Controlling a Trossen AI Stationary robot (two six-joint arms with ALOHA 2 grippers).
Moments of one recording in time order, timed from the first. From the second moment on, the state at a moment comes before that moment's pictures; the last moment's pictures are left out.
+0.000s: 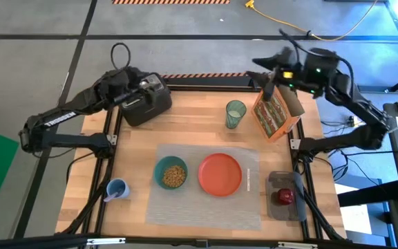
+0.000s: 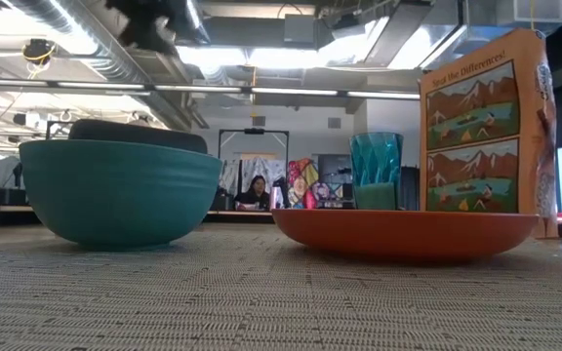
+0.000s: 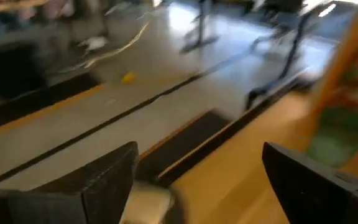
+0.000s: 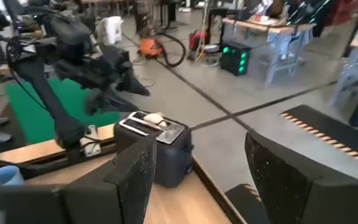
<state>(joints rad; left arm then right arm) 0.50 0.95 1.03 -0.47 -0.39 -0.13 -0.37 1.16 1.64 -0.62 0.05 0.01</state>
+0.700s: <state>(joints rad) 0.99 1.20 1.23 -1.00 -0.07 0.04 -0.37 1.29 1.87 -0.82 0.05 0.07</state>
